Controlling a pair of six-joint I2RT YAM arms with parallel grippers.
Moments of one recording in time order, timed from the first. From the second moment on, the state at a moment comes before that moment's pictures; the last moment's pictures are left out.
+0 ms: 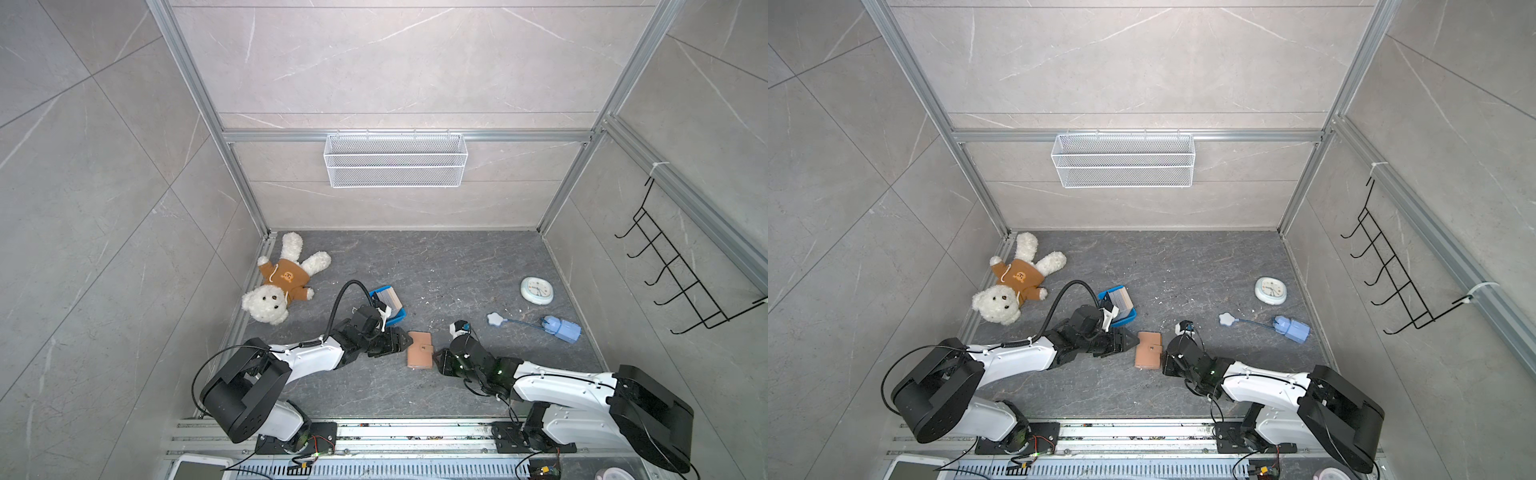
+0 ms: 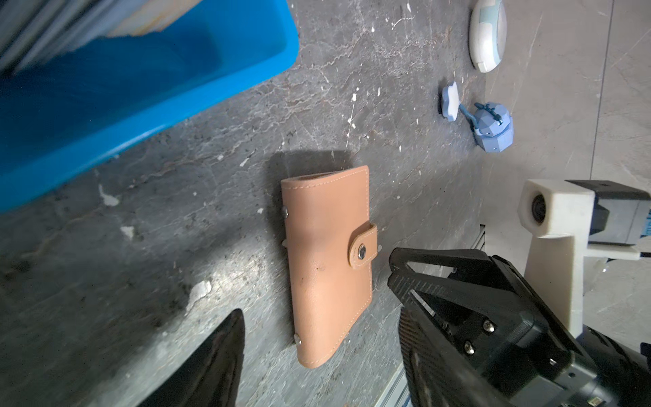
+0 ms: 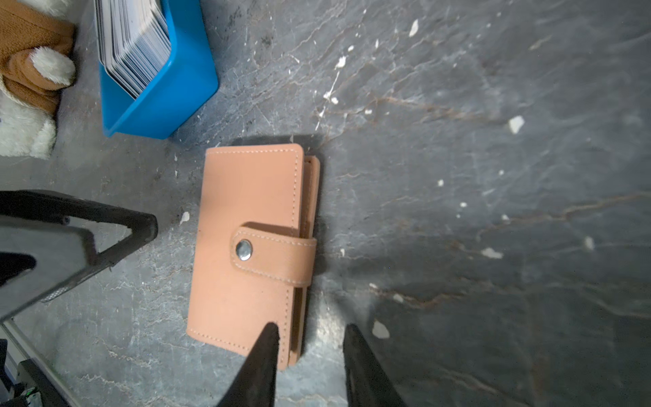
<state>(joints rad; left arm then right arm) -0.72 1.46 0.58 0.13 0.43 -0.83 0.91 1.22 0.38 0.01 0.12 0.93</state>
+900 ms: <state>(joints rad) -0.63 1.48 0.55 0.19 0.52 -0.89 0.86 1.18 0.49 -0.13 0.16 0.87</state>
